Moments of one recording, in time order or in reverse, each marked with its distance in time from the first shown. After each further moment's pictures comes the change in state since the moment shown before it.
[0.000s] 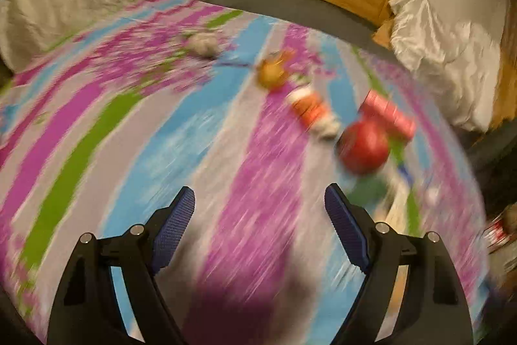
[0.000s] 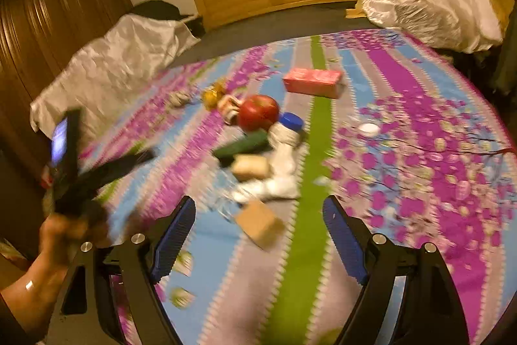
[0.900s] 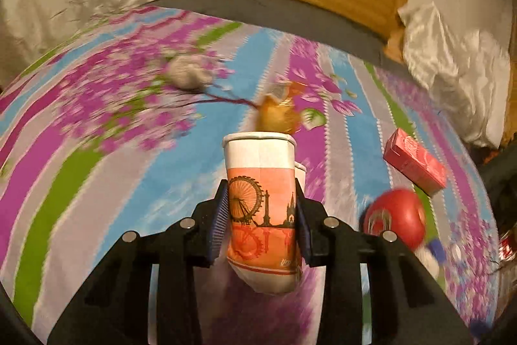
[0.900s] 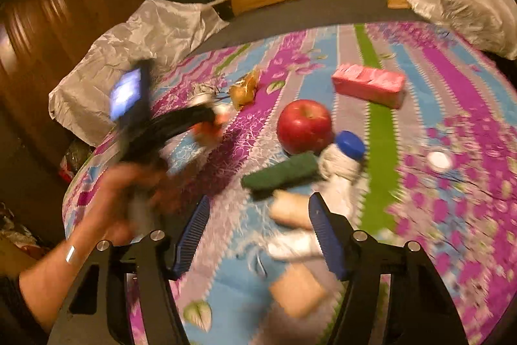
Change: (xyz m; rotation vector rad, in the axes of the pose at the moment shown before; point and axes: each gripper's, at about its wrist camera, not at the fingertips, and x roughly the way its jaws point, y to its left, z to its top) left arm 0.054 0.015 0.043 -0.007 -0.076 0.031; right arm 0.118 0.021 0.063 -0.014 0.132 0.130
